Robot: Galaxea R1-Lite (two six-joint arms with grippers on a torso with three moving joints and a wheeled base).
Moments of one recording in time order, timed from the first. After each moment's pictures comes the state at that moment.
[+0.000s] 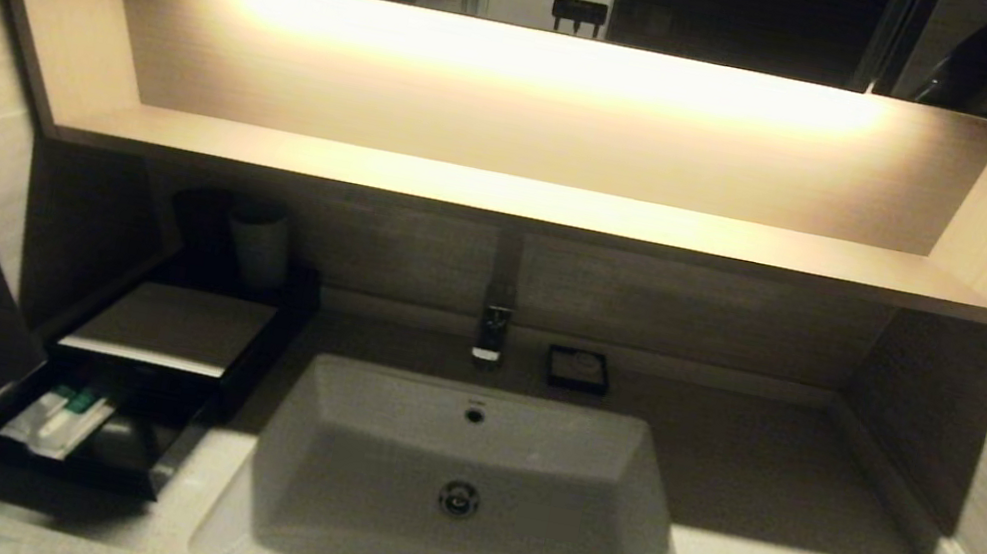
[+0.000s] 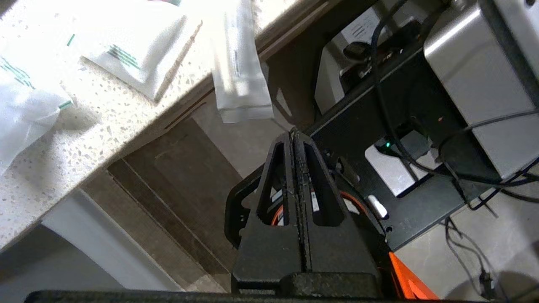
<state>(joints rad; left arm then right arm) 0.31 1.03 -0.42 0.73 -0.40 1.01 0.00 0.00 0.00 0.01 -0.01 0.00</state>
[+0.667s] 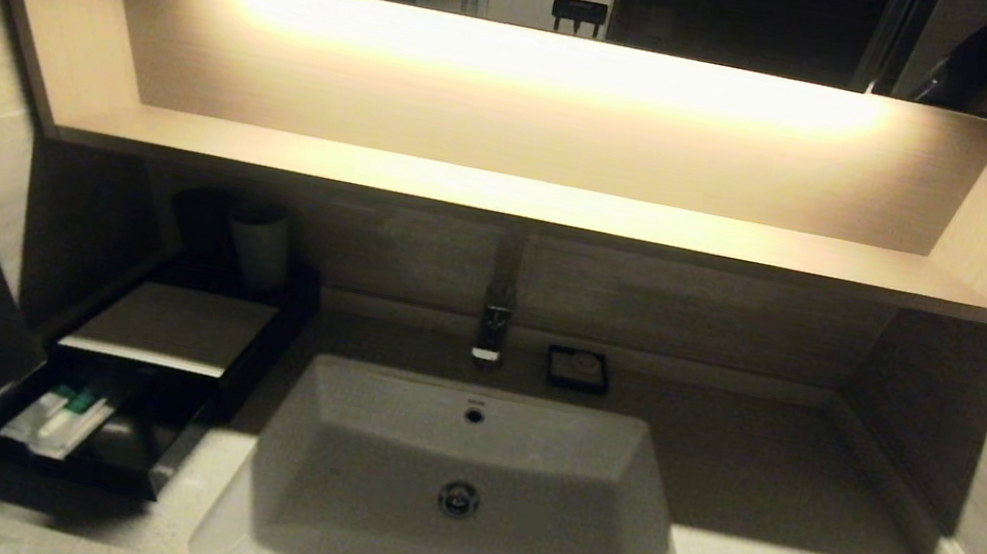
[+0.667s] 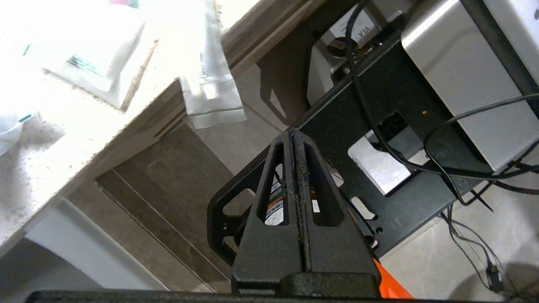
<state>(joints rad) 0.28 1.00 -0.35 0.72 -0.38 1.04 0.00 0.00 0.00 0.01 -0.01 0.00</state>
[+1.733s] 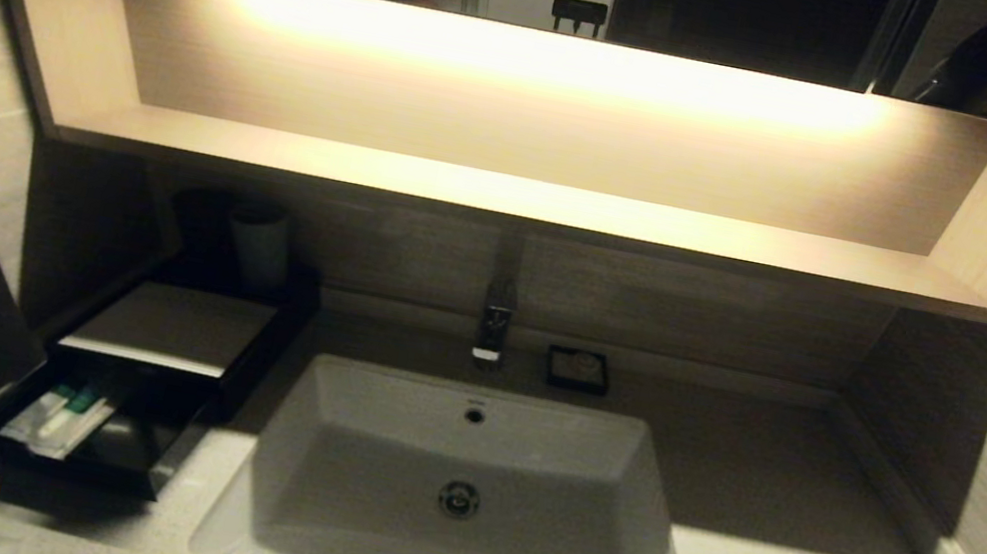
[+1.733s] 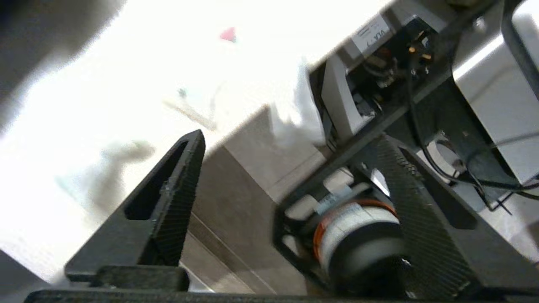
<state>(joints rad) 0.29 1.27 -0.61 0.72 -0.39 1.03 0.00 0.00 0.00 0.01 -0.01 0.00</state>
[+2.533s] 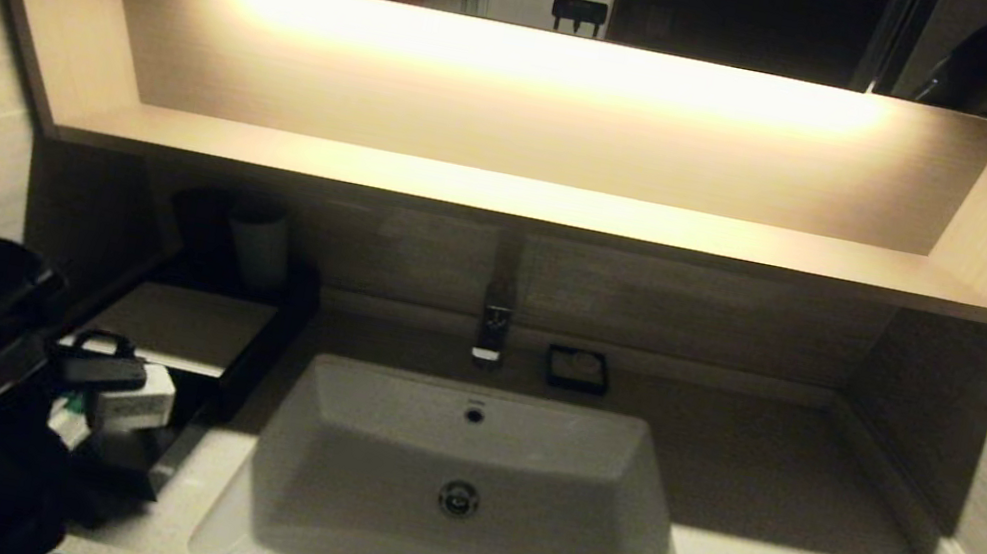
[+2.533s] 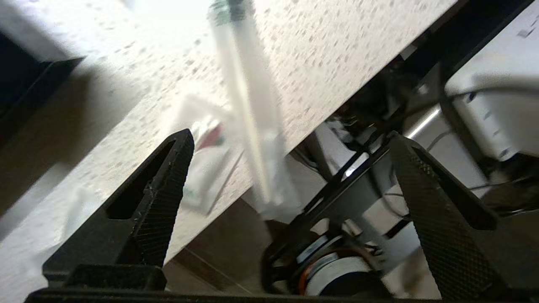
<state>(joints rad) -0.07 1.55 -0.87 0.71 -0.40 0.70 0.00 0.00 0.00 0.01 -0.01 0.00</state>
